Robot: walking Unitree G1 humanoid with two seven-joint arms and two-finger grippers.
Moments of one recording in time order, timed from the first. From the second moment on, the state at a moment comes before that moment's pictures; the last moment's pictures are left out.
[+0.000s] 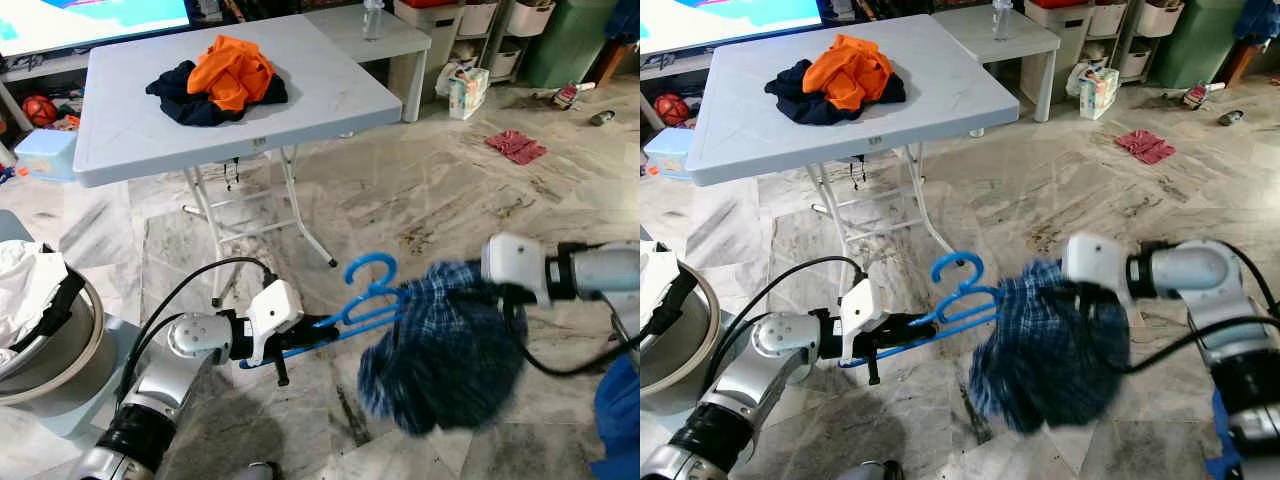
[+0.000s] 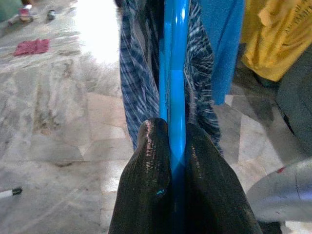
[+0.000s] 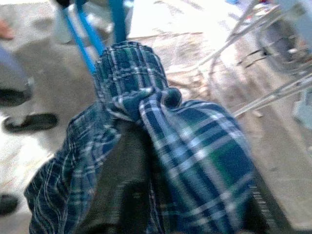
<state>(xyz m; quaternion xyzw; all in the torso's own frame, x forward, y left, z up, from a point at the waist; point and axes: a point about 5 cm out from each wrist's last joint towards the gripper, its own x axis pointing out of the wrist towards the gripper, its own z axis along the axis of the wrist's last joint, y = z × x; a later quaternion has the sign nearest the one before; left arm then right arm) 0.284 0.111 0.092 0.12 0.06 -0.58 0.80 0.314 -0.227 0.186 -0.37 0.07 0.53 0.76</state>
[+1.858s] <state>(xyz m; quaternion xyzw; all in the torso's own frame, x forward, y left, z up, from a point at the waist) 0.291 0.111 0.085 0.05 0.05 -0.48 0.88 0.342 -0.217 0.169 -0.36 0.02 0.39 0.84</state>
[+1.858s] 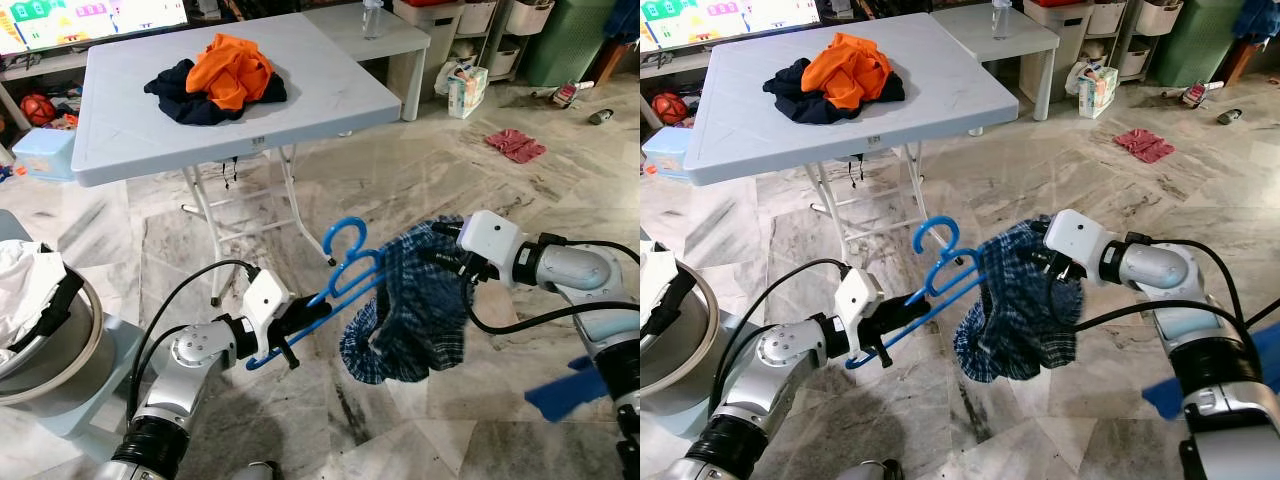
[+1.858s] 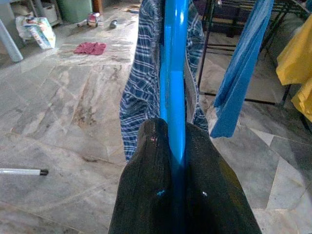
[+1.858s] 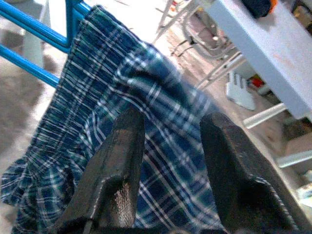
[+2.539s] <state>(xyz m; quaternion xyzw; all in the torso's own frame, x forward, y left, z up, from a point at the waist) 0.293 0.111 0.087 0.04 0.05 -0.46 0.88 0.344 -0.204 0.143 -0.30 0.04 0.34 0.89</state>
